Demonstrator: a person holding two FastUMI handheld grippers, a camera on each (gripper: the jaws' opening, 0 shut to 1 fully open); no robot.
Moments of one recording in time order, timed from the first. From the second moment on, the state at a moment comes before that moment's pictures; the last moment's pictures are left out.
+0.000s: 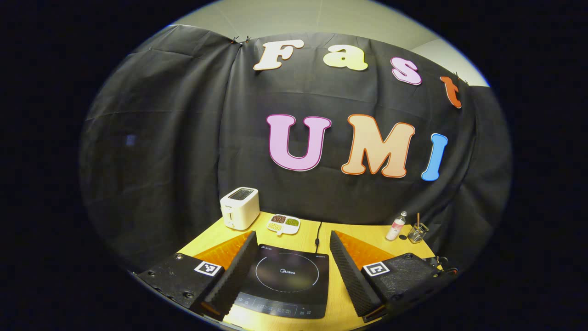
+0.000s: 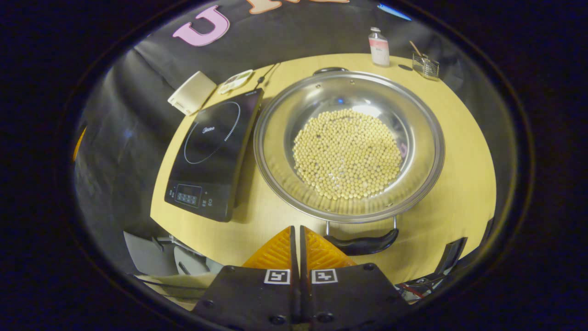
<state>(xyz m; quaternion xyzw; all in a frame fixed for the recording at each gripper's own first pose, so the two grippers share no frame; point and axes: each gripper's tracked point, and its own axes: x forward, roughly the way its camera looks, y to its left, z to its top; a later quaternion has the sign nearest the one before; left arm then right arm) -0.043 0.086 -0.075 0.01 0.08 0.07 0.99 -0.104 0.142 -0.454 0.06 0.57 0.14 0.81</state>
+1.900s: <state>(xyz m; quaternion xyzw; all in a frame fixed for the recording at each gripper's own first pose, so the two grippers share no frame) -0.050 0.089 -0.087 0.01 0.09 0.10 0.99 -0.035 -0.023 -0.468 0.05 0.53 -0.06 0.84</state>
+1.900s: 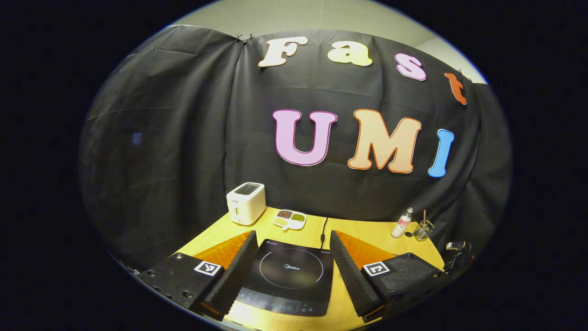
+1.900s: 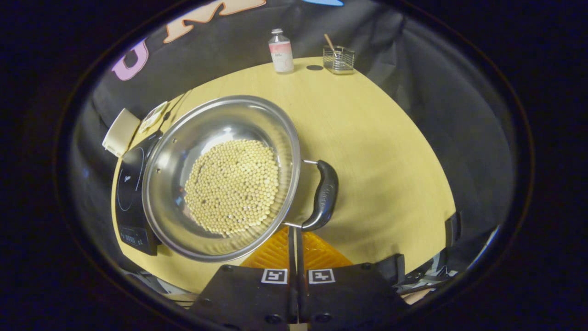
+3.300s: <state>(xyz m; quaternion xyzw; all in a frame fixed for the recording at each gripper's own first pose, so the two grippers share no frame) -0.040 0.059 -0.134 -0.01 0.15 0.10 0.98 0.033 -0.061 -0.463 0.04 0.53 -0.04 0.85</state>
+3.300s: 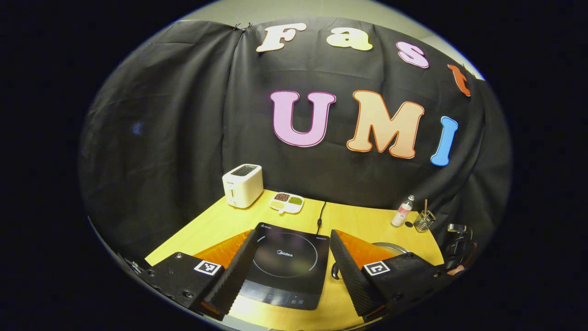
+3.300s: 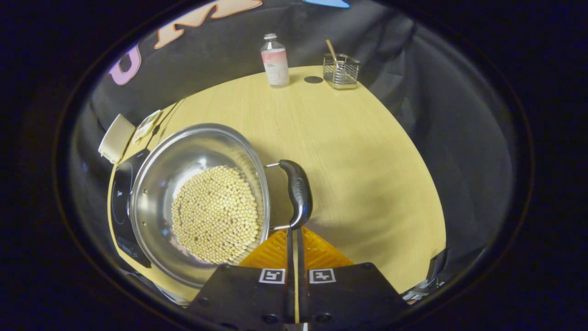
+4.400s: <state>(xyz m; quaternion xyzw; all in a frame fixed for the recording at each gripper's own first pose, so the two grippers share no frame) 0.032 -0.030 -0.344 -0.02 0.38 -0.02 0.92 0.058 -0.086 -0.446 0.09 0.55 -0.02 0.83</state>
